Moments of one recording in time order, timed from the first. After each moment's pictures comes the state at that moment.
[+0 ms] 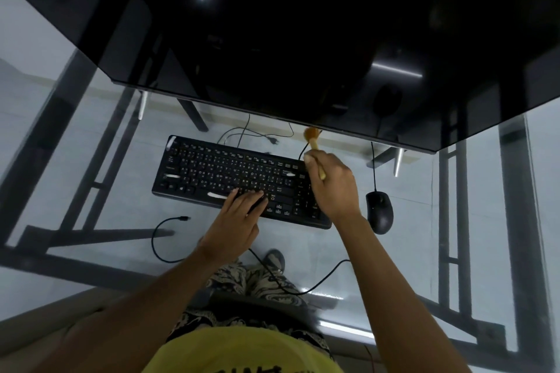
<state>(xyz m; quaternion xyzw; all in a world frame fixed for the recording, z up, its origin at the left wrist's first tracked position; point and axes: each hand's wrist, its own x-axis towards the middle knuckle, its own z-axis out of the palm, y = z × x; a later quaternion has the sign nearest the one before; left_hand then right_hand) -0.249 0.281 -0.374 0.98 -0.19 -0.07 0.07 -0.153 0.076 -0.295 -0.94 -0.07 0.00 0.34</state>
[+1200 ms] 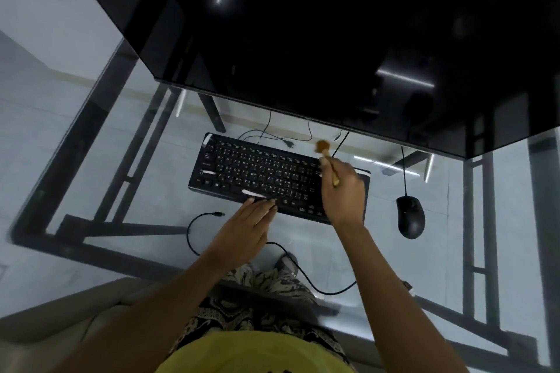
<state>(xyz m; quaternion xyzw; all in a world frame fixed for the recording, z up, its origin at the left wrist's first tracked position) -0.277 0.329 -0.373 0.97 -0.23 -0.04 0.09 -0.174 0.129 -0.315 -0.93 0.01 -0.04 0.37</state>
